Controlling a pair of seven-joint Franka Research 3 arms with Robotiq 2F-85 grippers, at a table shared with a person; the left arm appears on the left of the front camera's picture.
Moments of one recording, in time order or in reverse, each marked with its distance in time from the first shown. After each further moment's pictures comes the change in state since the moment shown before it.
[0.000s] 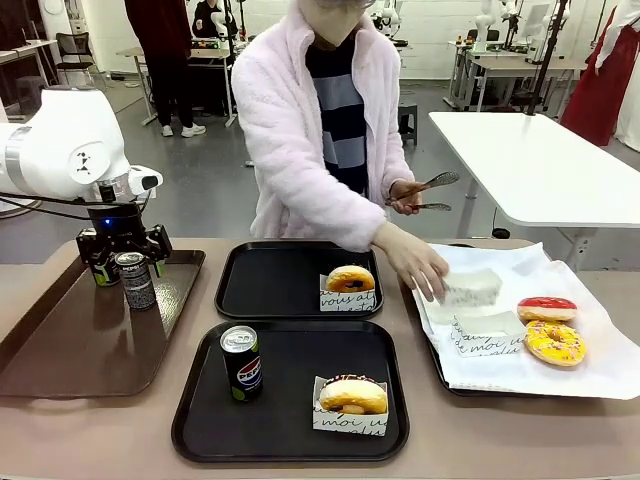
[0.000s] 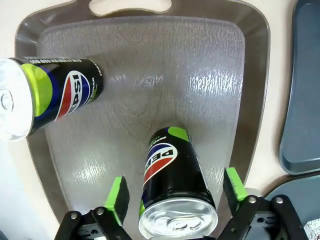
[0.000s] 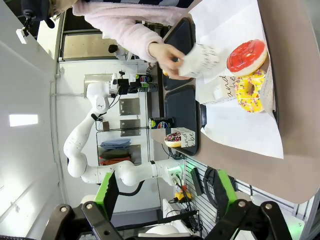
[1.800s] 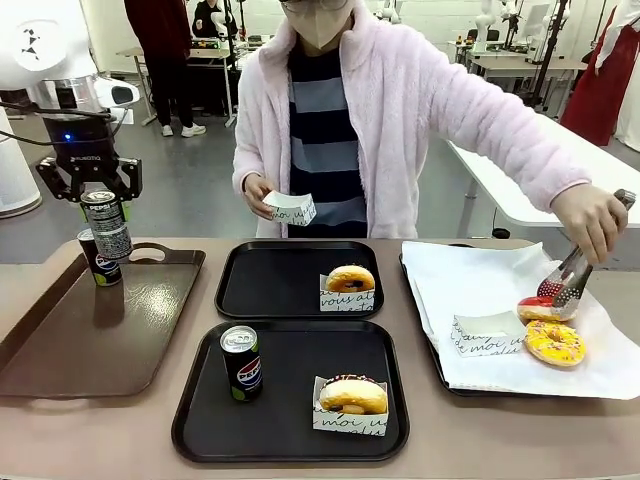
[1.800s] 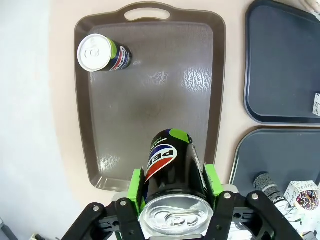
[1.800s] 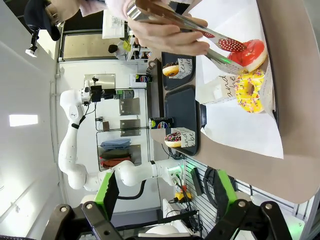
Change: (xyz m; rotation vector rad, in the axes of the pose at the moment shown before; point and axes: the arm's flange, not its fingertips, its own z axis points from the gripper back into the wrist) left arm -0.034 -0.007 0.154 0.032 -0.024 -0.021; right arm 0.000 0.000 0.000 0.000 0.000 -0.001
